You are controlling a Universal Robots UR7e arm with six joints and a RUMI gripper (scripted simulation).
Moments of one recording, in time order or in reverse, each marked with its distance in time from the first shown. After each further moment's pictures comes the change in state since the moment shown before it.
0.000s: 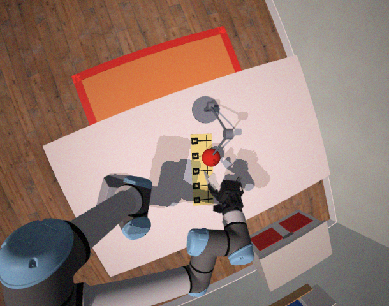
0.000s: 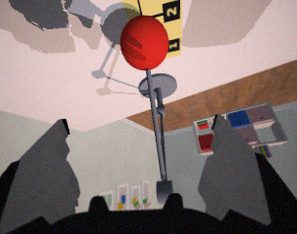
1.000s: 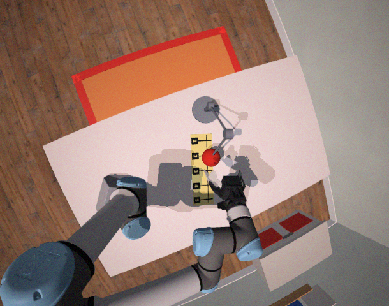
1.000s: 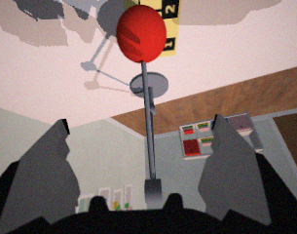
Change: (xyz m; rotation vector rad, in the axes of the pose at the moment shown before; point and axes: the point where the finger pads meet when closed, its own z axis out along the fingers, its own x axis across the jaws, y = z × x) arm 0.004 0.019 0.003 0.022 0.059 -0.108
